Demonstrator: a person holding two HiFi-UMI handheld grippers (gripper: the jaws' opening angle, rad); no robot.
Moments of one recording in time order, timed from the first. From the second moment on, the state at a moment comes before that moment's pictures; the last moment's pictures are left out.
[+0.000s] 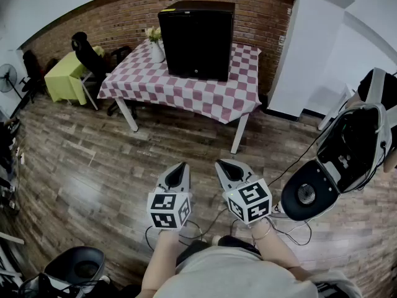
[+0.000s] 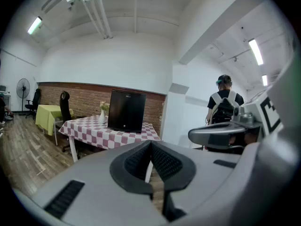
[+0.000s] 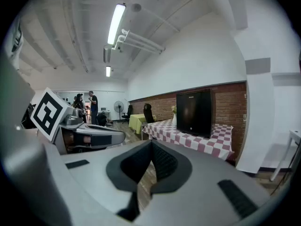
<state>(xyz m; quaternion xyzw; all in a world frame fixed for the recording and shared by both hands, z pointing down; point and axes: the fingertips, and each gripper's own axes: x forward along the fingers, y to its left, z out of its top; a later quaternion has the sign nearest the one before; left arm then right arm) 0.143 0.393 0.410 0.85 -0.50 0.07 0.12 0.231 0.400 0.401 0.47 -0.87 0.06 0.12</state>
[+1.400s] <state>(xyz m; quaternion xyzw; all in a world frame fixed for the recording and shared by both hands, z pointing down) 0.166 0.362 0.401 0.85 -0.52 0.05 0.09 0.259 0.369 0.400 0.45 -0.89 0.06 0.09</state>
